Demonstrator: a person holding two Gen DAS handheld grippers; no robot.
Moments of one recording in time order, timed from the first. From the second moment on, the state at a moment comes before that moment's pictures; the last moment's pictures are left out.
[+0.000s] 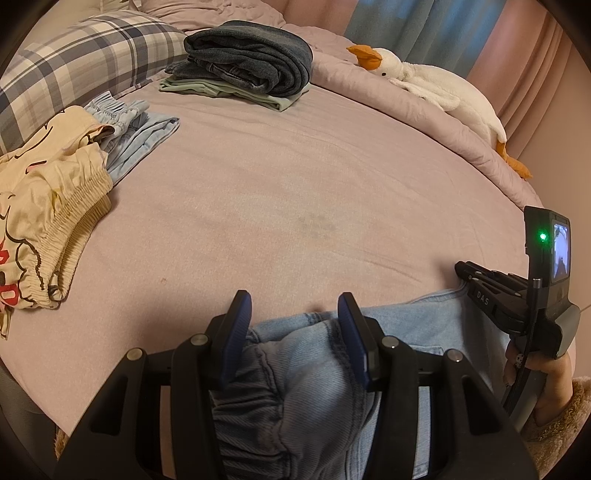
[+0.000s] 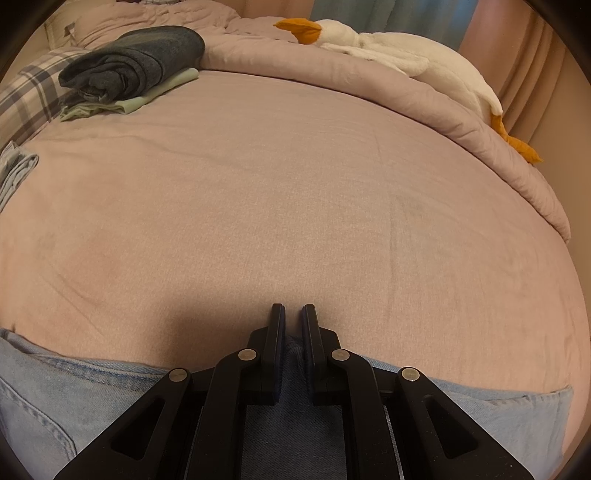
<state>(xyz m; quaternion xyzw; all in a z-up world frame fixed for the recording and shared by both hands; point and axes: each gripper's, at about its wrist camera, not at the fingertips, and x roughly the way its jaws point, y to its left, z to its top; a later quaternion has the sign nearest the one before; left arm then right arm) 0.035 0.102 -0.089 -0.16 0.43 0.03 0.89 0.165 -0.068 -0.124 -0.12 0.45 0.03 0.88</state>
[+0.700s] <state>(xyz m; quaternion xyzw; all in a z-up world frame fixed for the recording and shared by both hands) 0.026 0.087 -0.044 -0.17 0.42 0.05 0.89 0.153 -0.116 -0.079 -0.04 0.42 0.06 0.91</state>
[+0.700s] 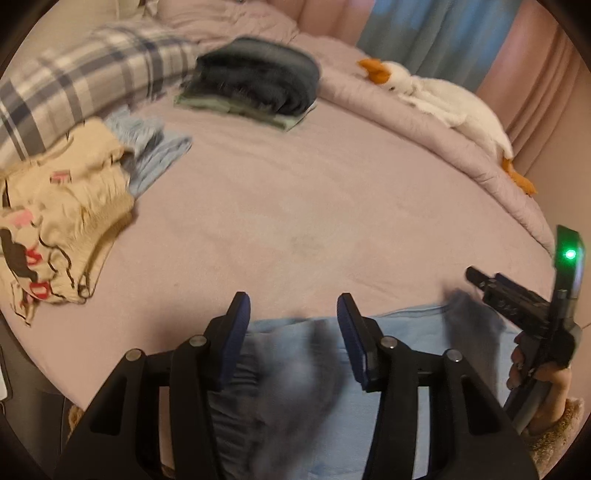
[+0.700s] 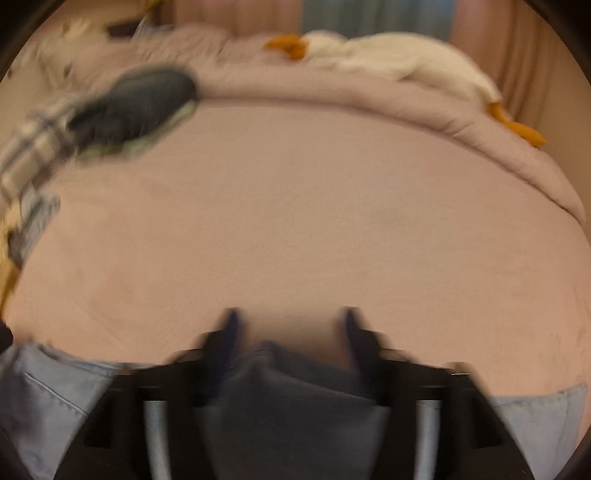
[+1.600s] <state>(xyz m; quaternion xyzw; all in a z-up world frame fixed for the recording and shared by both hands) 0.064 -0.107 -0.034 -0.12 0.47 -0.14 0.86 0.007 -0.494 -0.050 0.25 0.36 -0.33 0.84</state>
